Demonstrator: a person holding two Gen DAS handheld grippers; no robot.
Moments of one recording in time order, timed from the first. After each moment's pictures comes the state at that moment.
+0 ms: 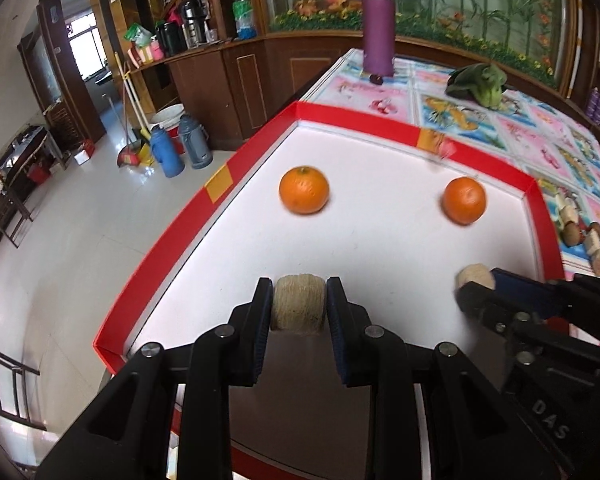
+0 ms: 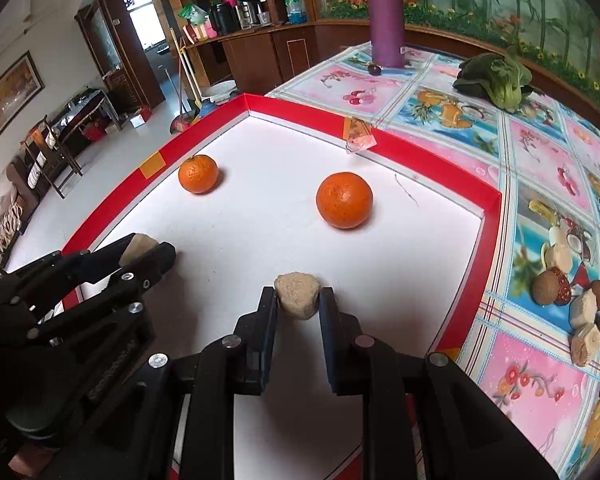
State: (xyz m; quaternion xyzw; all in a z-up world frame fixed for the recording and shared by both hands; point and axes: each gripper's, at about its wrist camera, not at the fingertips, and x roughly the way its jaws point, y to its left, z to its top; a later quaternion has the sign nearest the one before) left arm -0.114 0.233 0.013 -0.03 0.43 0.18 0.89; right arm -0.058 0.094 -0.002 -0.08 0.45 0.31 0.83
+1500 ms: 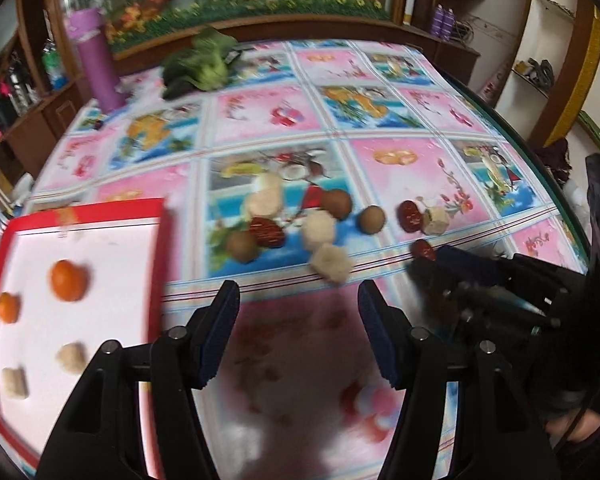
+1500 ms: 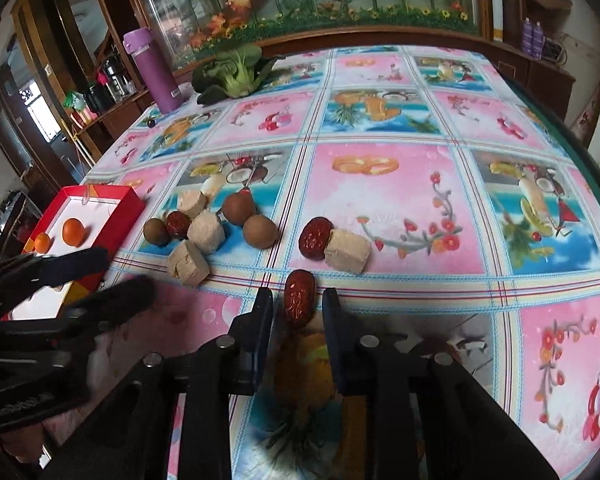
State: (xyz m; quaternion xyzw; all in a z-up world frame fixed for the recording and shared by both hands) left arm -0.039 -0.009 0.033 0.03 0.47 -0.10 0.88; right arm -0.033 -0.169 -0.008 0.04 0.43 0.15 0.89
